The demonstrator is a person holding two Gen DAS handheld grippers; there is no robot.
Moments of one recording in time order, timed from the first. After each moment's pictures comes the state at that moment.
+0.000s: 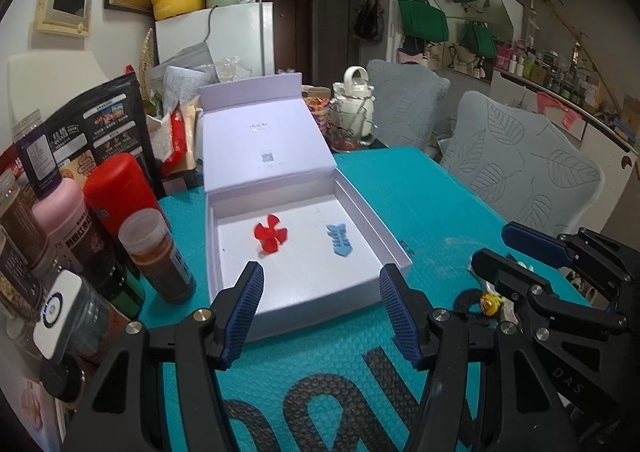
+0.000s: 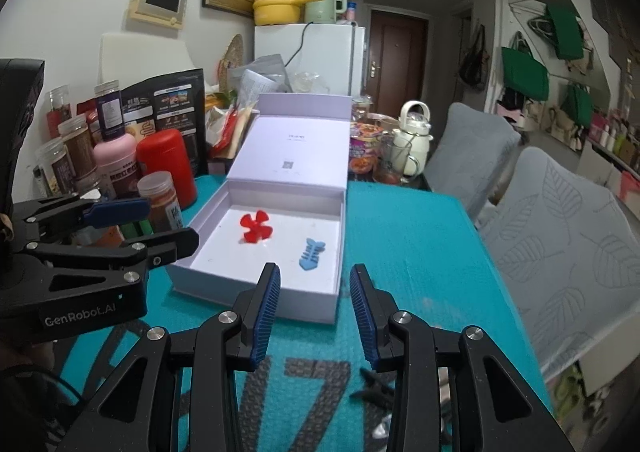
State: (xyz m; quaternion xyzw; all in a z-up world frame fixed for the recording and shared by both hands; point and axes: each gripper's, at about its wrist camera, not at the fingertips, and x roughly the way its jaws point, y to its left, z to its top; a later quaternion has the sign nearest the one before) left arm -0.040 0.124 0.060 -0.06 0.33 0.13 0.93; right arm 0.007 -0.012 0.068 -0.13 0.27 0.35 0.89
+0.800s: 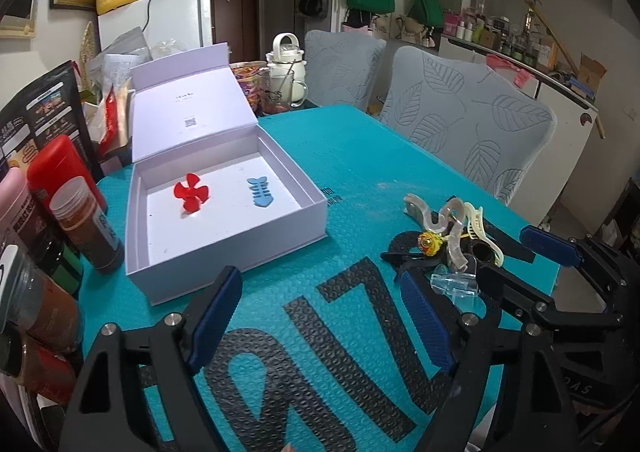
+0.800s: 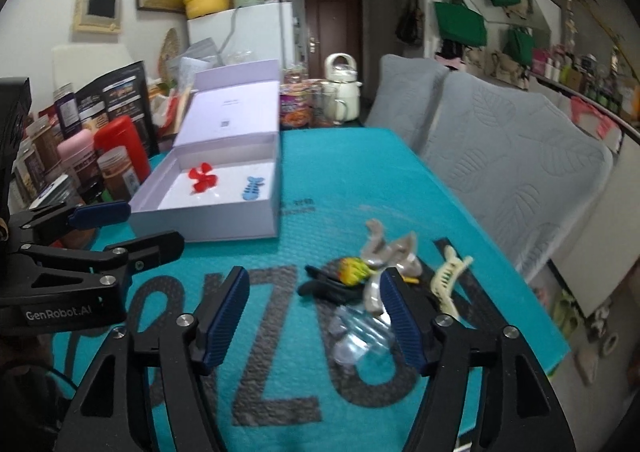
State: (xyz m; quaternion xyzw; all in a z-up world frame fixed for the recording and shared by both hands) left arm -0.043 0.064 0.023 -0.04 0.37 0.04 0.93; right arm -0.021 -0.101 0.027 -0.07 0.33 0.26 0.91
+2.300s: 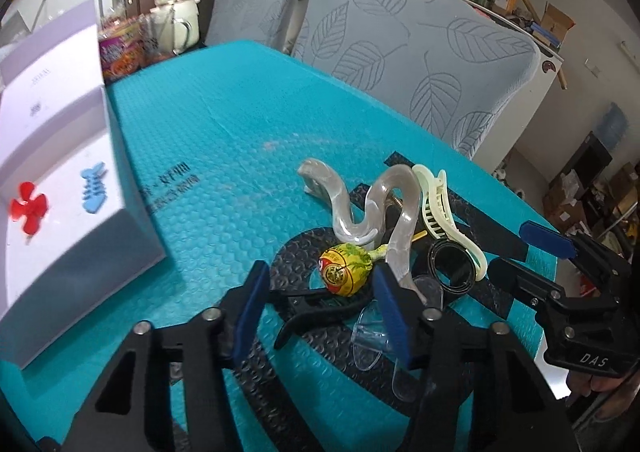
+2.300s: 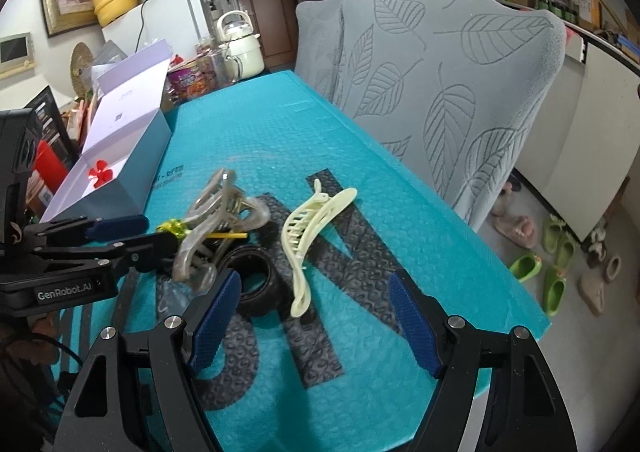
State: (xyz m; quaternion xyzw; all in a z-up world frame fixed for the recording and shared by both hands) left arm 0.081 -0.009 -0.053 -0.04 0.46 -0.09 0.88; right arm 0.063 -0.206 -0.041 0.00 0.41 0.19 0.89
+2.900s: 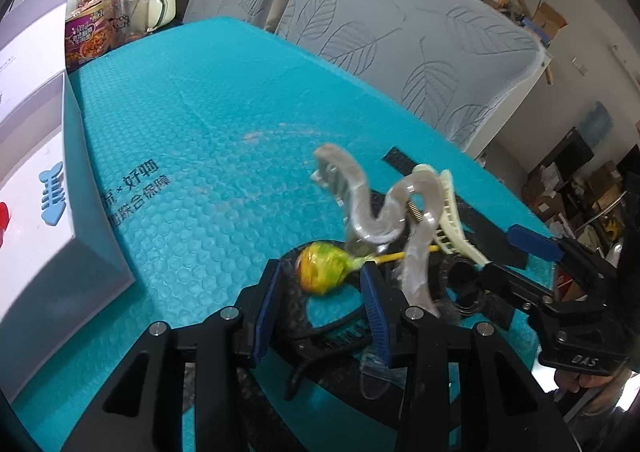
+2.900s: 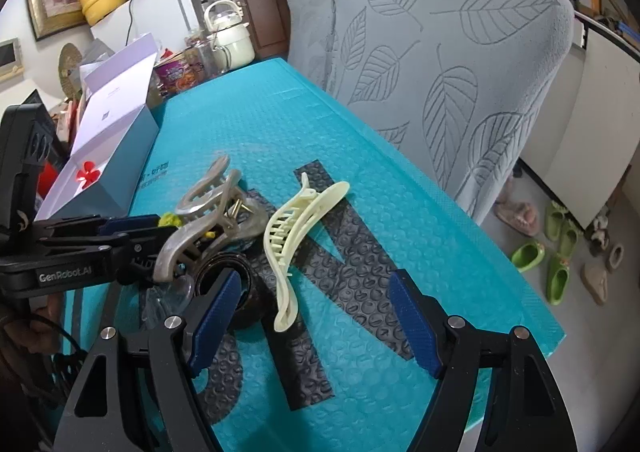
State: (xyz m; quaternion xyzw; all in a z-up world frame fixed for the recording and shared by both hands) left arm 0.115 0.000 -0.066 -0.06 0.49 -0.13 0.86; right arm 0.081 -0.207 -0.054 0.01 0.43 0.18 0.88
